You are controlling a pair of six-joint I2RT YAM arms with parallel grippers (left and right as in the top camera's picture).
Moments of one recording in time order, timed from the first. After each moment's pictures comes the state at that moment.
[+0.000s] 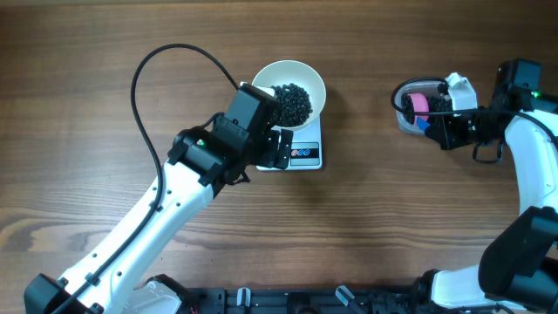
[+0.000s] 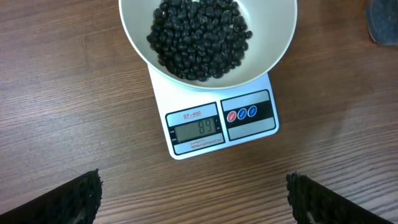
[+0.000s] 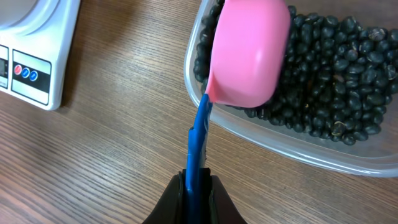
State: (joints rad) left arm -0.60 1.40 1.22 -0.85 -0.10 -0.34; right arm -0.29 1.64 1.25 -0.99 -0.42 -0.55
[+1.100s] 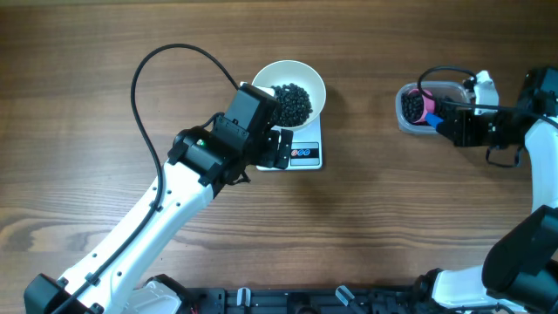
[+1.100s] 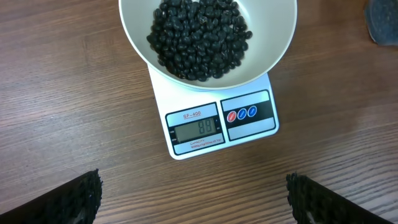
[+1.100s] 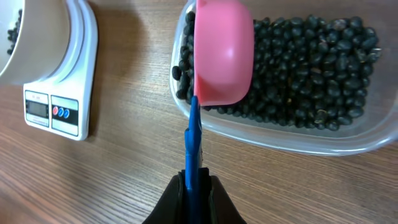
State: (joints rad) left arm -0.60 1.40 1.22 -0.85 -0.10 -0.34; right arm -0.42 1.64 1.25 -0.97 -0.56 -0.45
